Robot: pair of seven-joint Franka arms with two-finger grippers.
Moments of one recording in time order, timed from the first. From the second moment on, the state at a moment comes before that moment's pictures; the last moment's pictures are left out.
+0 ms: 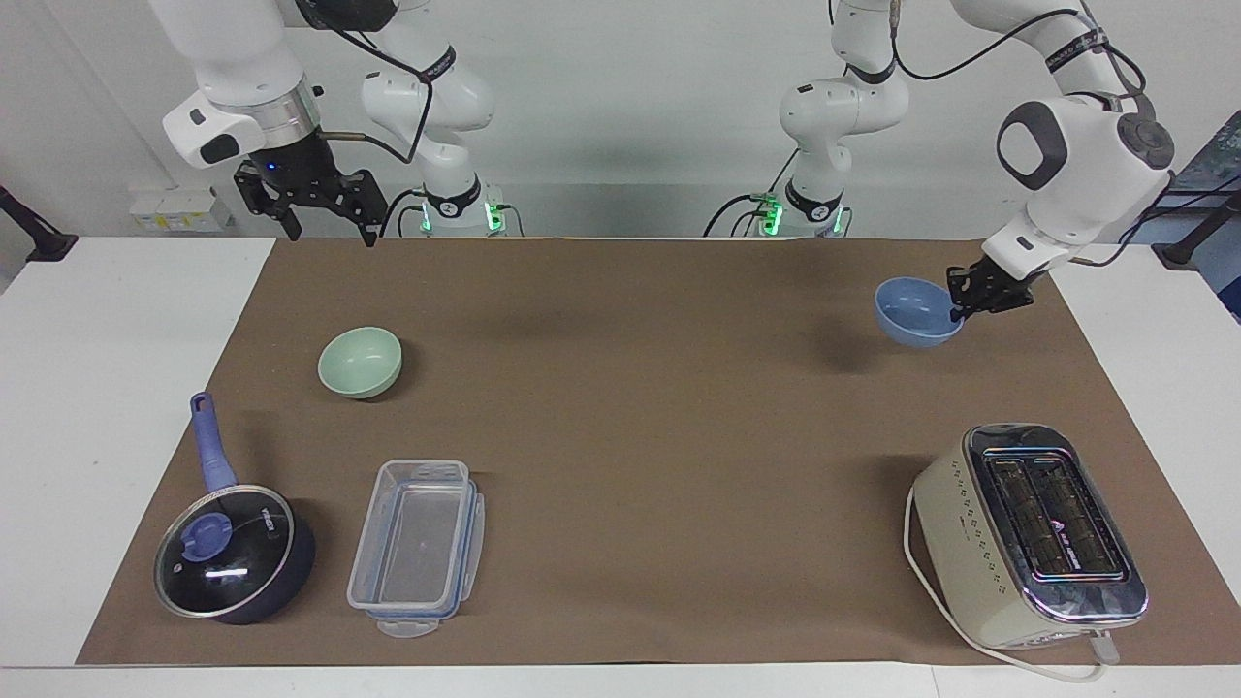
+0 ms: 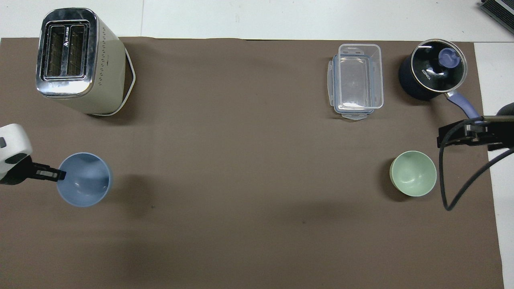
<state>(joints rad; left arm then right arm) 0.07 -0.12 0.01 -2.14 -0.08 1.93 0.38 -0.07 -0.02 0.11 -1.53 -0.04 1.46 0.13</state>
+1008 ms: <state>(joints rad) -0.54 -0.08 0.01 -2.31 -0.09 2.28 -0.36 -0.09 -0.02 0.11 -1.53 -0.04 1.46 0.11</state>
